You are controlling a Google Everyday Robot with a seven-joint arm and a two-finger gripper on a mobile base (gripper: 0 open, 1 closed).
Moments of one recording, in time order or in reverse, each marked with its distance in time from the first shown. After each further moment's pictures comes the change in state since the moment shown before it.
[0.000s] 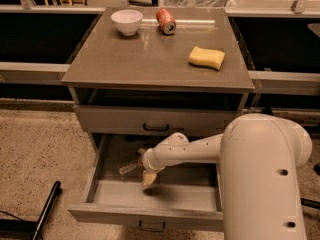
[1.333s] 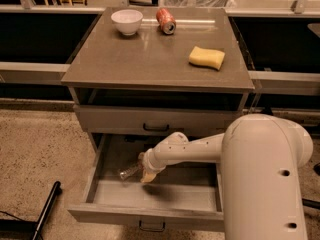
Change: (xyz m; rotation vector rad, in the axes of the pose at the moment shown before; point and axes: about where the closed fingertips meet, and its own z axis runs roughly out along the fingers) arm 0.002 0.006 -0.002 -0.033 0.012 0.004
